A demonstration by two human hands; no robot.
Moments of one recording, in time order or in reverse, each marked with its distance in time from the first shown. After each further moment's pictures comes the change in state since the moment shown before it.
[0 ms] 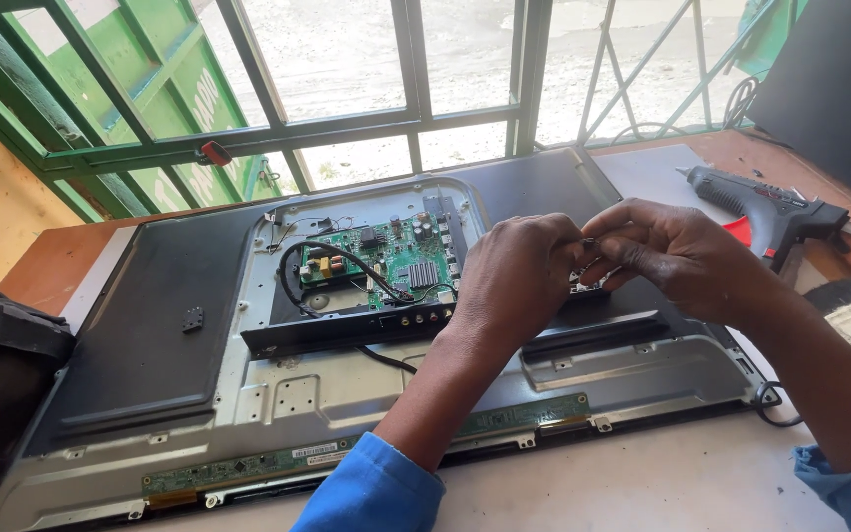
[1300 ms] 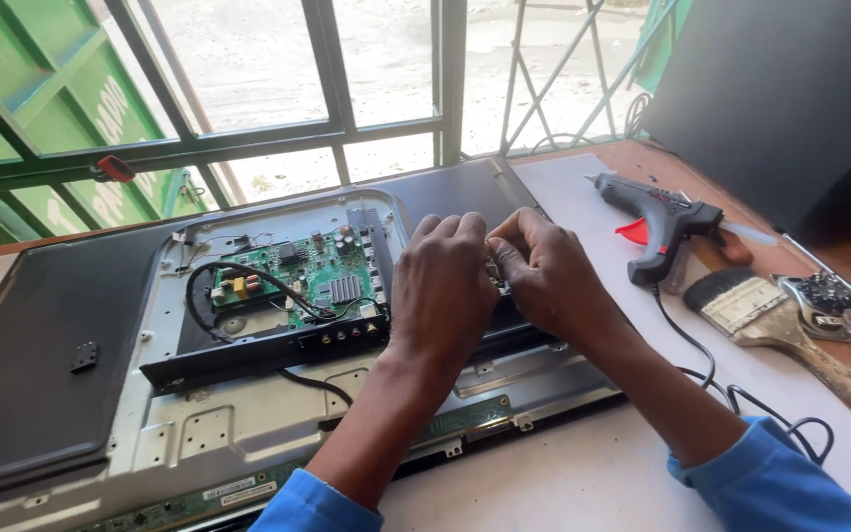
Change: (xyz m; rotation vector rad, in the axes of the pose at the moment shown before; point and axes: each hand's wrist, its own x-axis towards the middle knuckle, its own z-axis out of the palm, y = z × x) left_hand 0.002 -0.002 0.027 0.182 0.248 0.141; right_hand -0.004 -0.008 0.040 -0.401 0.362 -0.165
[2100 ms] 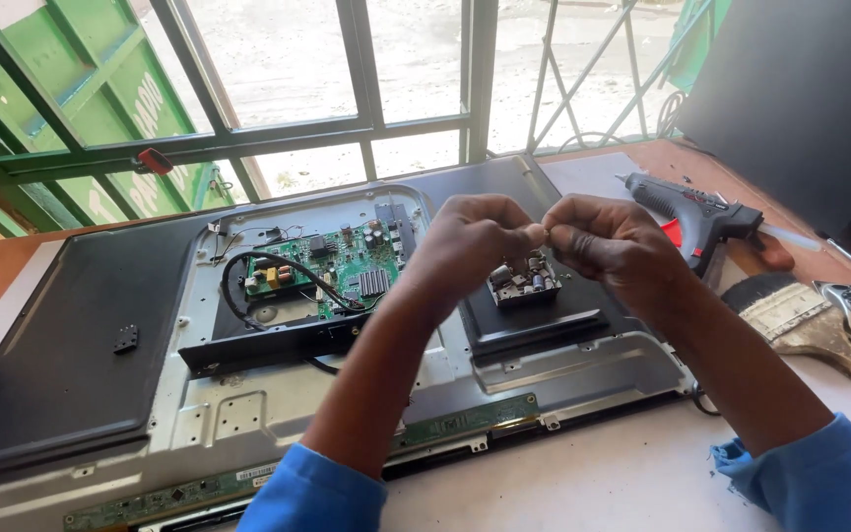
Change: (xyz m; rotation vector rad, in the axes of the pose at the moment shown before) left_hand 0.027 -0.007 -0.028 -0.856 -0.388 -0.418; right_hand 0.004 0.020 -0.026 0.592 -0.169 -0.066
